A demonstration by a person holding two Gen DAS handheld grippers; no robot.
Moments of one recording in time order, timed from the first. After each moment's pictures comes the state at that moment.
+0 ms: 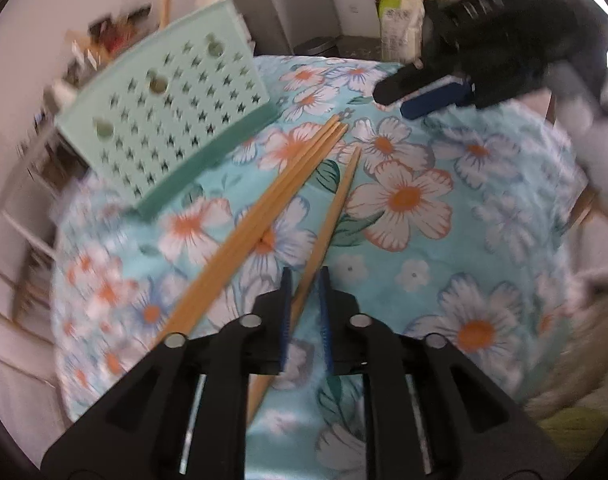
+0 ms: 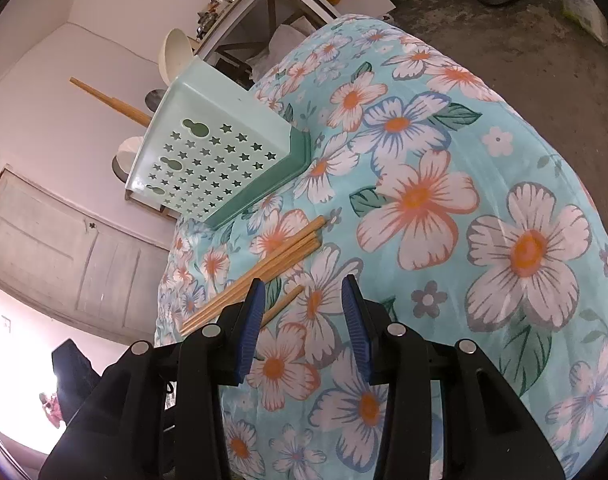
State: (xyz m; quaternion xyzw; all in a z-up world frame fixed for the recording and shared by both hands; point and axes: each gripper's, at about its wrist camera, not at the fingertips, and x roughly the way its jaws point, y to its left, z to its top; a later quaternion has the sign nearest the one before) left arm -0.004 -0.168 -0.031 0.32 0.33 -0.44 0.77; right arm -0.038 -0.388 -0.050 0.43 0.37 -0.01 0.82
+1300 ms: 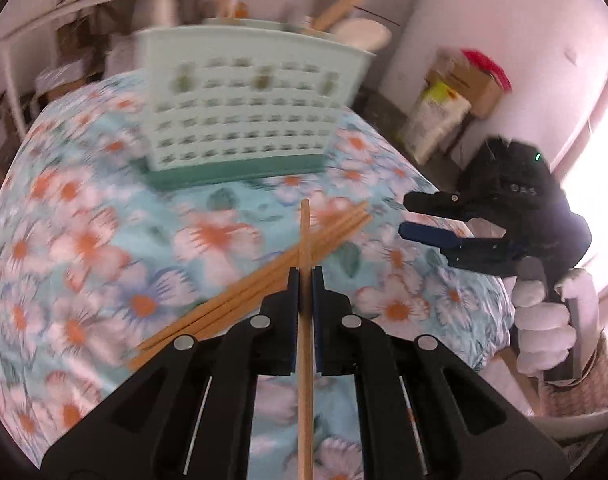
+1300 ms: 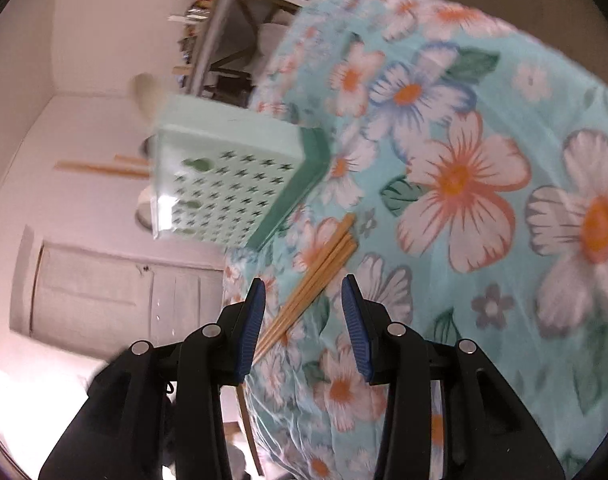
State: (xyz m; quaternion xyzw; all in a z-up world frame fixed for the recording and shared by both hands) left arm 0.065 -0.133 0.001 0.05 0.43 -0.43 0.79; right arm -0.019 -0.405 -0.074 0.58 0.35 0.03 0.74
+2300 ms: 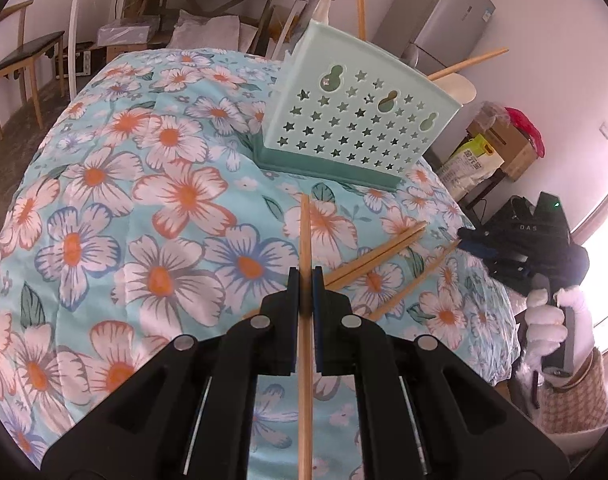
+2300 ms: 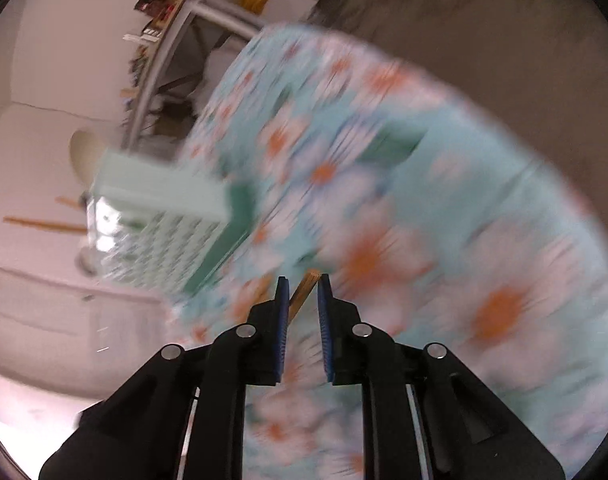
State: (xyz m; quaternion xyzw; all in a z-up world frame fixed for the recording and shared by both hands) left arm 0.091 -0.073 -0.013 -0.03 0.44 -0.37 0.82; right arm -0.009 -0.437 -0.062 0.52 0.37 -0.11 0.76
